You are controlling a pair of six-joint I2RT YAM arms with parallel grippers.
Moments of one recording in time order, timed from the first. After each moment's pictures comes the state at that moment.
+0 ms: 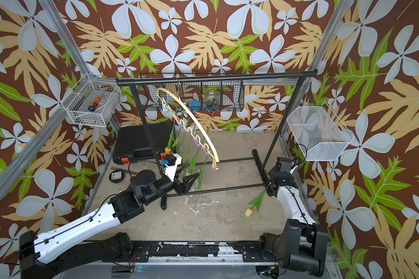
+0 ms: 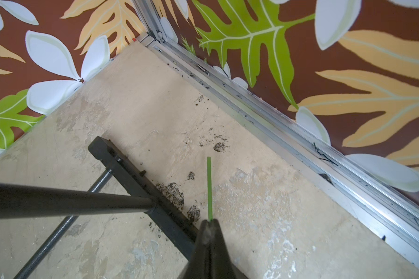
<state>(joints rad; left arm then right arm) -0.91 1.01 0.84 0.05 -0.06 -0.19 -0.24 1.25 0.71 -0.19 0.28 0.52</state>
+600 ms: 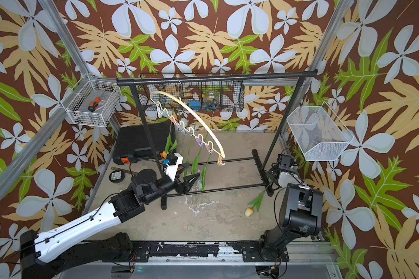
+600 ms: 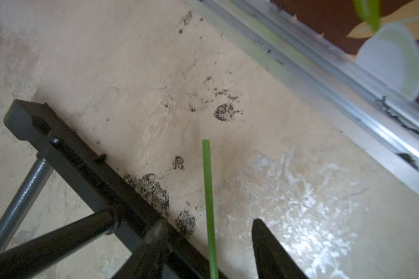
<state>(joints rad) -0.91 1.02 0.86 0.04 -0.04 -0.20 -0.31 1.63 0.88 -0.25 0.07 0.53</state>
